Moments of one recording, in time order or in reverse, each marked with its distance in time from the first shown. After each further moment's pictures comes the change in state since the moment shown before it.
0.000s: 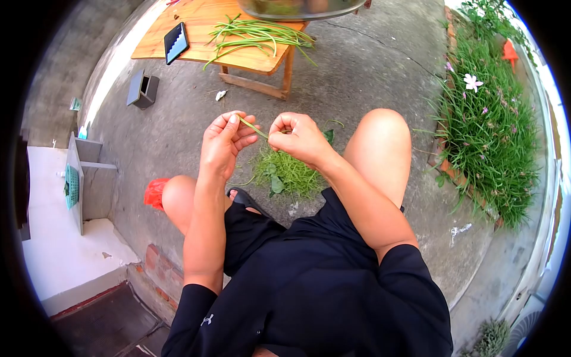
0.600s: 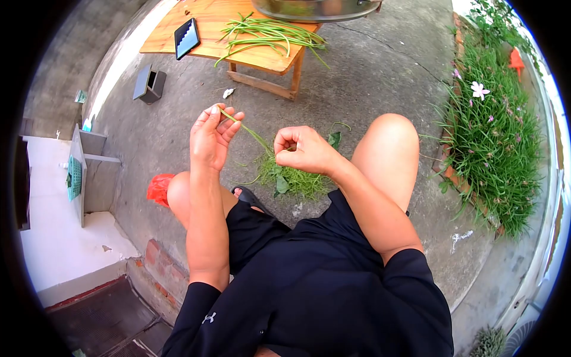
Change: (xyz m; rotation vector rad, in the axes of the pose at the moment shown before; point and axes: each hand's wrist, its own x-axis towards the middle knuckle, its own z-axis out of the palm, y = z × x) left_hand 0.009 0.021 -0.031 -0.153 0.145 0.104; right_hand -0.008 0.002 0.000 -0.169 -0.281 0.015
